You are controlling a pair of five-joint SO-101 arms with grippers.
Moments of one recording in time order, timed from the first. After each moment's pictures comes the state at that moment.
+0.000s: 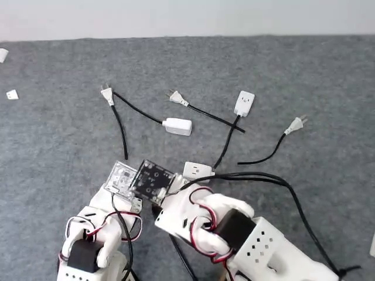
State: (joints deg) left arm 9.7 -103.3 89.4 70.9 -7.8; right arm -55.3 -54.4 50.3 62.4 12.4
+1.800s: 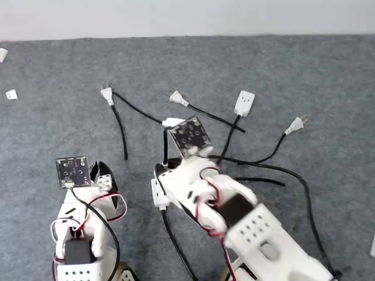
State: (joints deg) left arm -7.7 -101.9 93.9 53.3 9.6; right arm -42.8 -46.8 55.7 40.4 -8.5
